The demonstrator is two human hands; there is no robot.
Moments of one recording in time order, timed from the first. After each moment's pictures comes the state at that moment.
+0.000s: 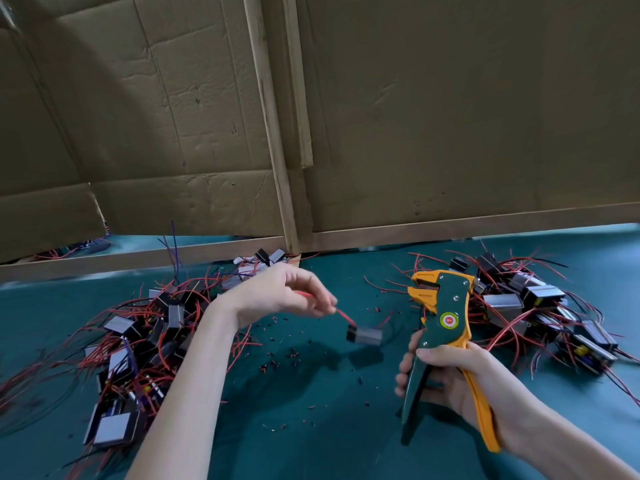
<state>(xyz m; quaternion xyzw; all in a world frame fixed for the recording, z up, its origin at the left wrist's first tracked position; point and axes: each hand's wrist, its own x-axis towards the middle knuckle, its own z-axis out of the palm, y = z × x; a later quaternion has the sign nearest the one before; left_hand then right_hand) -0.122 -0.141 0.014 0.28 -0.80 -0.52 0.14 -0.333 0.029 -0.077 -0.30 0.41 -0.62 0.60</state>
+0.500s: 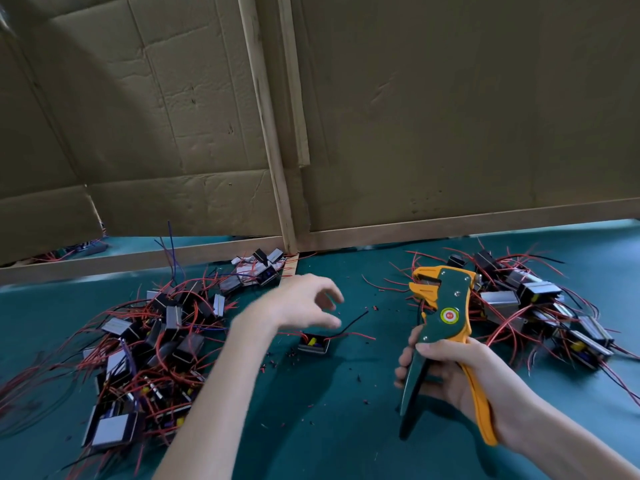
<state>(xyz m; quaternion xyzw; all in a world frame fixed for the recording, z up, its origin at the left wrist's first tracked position) -0.154 -0.133 0.008 0.36 -0.90 -0.25 0.02 -0.332 0.032 -0.070 -0.29 0.42 -0.64 0.58</state>
